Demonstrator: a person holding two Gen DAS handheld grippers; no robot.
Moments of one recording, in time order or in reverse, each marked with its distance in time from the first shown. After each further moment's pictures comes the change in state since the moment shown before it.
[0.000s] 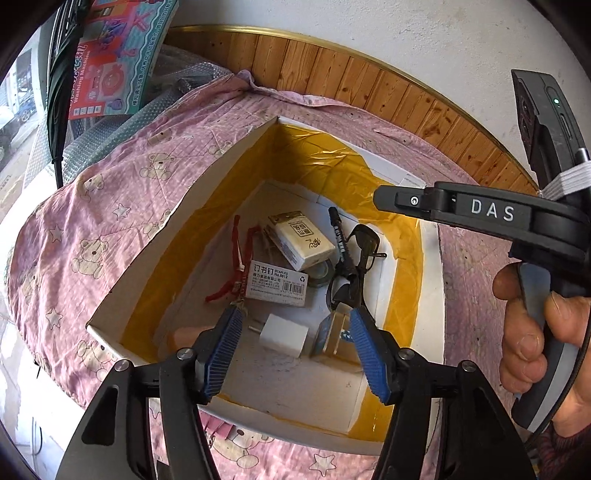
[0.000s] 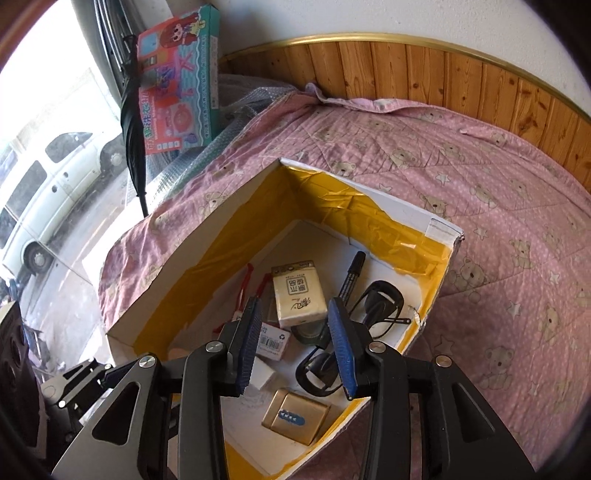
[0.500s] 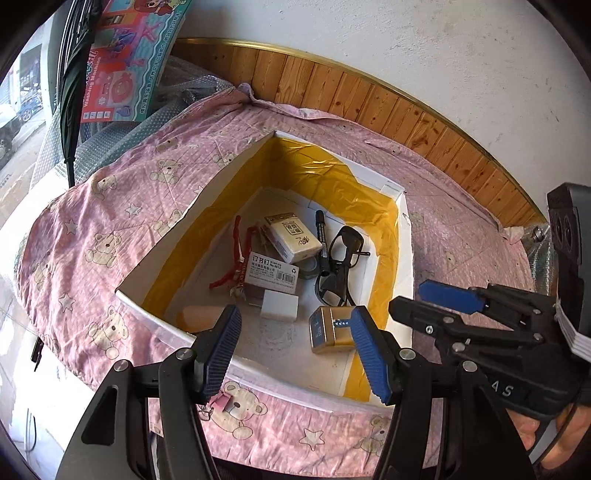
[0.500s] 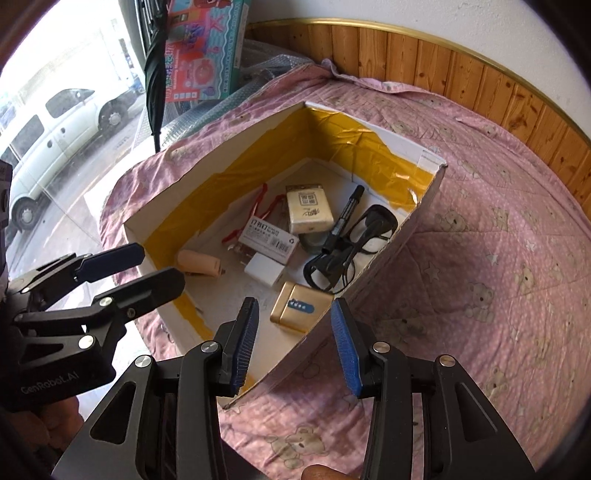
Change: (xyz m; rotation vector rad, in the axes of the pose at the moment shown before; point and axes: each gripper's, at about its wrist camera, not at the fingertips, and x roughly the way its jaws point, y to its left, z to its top) left arm -0.043 -0.006 -0.021 -0.008 -0.045 -0.021; right arm -0.040 0.030 -0.087 -0.108 0.096 -0.058
